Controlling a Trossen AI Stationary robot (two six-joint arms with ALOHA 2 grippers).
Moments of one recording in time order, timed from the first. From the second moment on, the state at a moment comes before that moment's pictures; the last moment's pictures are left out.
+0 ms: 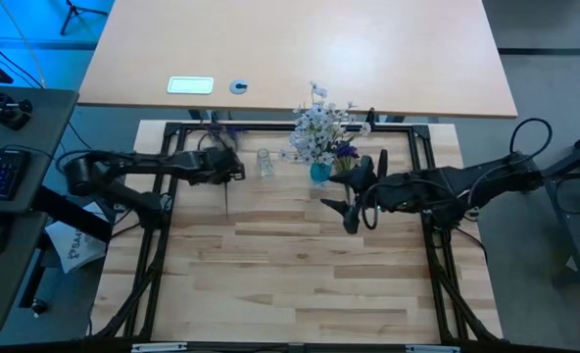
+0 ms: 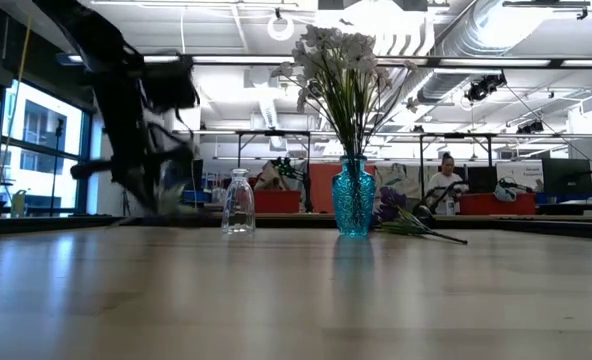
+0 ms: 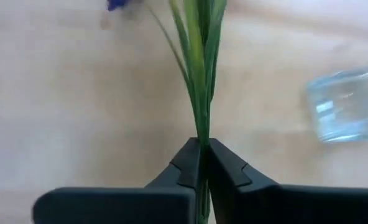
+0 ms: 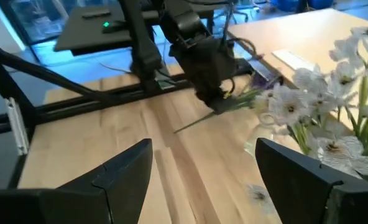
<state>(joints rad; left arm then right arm) 0.44 1.35 0.63 -0.49 -0.35 -1.15 0.28 1.23 1.24 -0.43 0.50 0.29</state>
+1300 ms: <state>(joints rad) 0.65 1.30 0.58 0.78 0.20 -0.23 0.26 1.26 1.24 0.06 0.50 0.22</state>
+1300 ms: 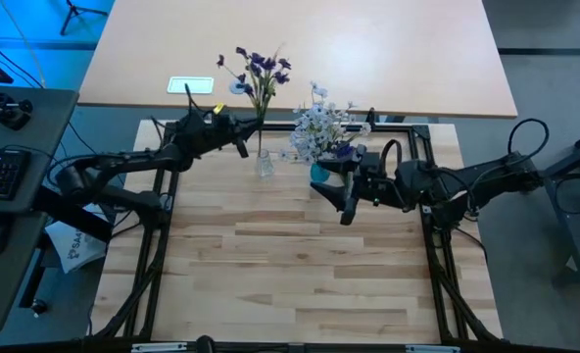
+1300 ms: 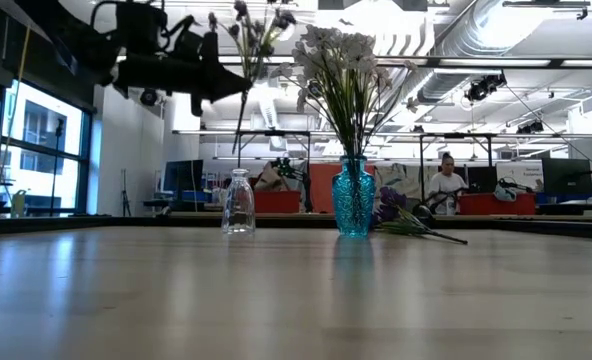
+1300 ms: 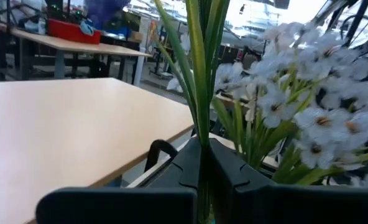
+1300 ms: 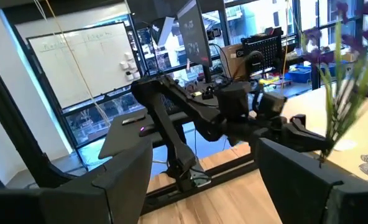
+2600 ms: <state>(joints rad) 0.59 1.43 0.58 0.83 0.06 -0.18 0.26 1.24 1.24 0.04 0.46 0.10</state>
